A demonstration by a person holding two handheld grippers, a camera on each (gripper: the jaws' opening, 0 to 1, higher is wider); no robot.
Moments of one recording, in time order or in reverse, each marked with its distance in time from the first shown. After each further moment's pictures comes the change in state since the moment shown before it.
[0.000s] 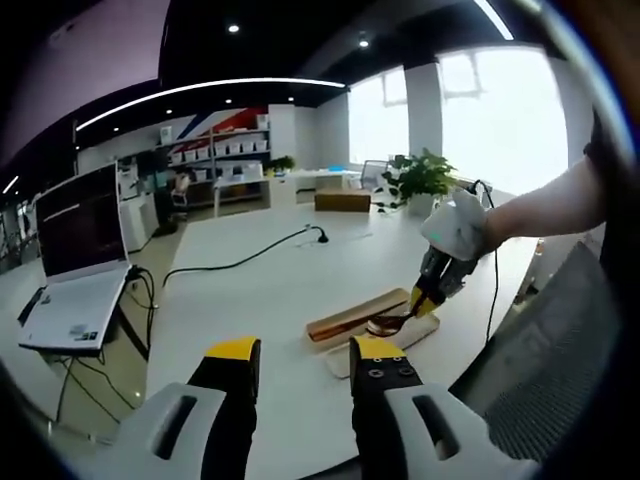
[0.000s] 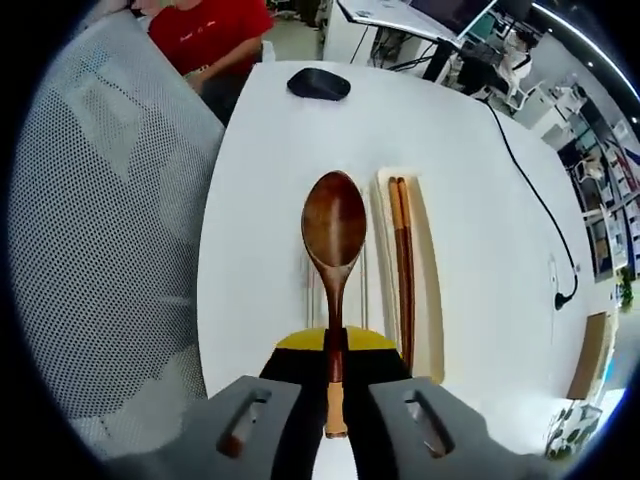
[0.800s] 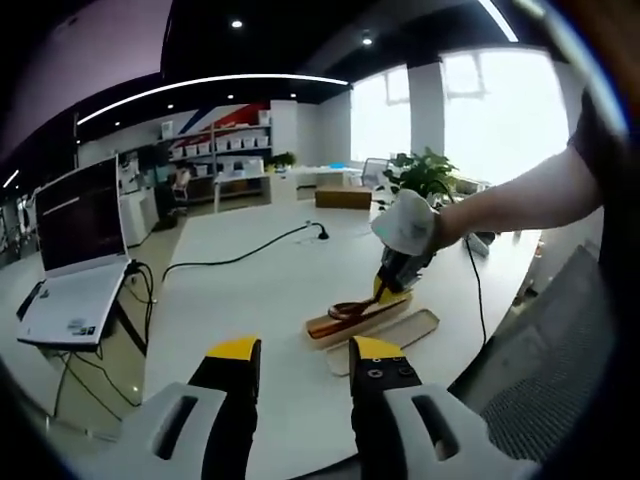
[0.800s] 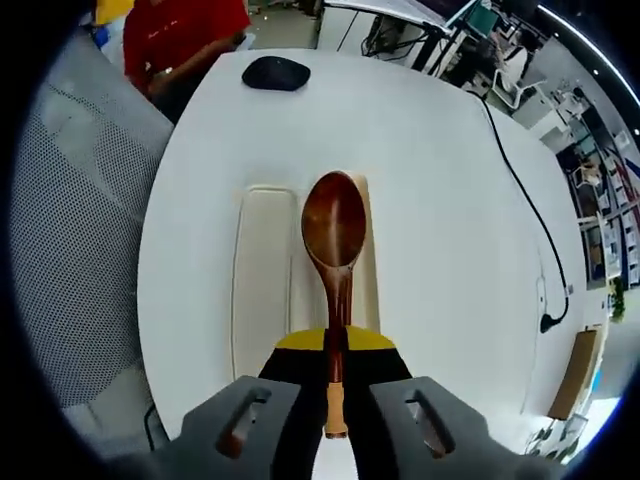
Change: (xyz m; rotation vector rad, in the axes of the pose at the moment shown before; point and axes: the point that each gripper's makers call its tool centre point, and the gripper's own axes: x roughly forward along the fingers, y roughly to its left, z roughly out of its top) left arm 0.001 0.002 -0.003 -0.019 0.015 -0.001; right arm 0.036 -0.061 0.017 -0.032 0.053 -0.023
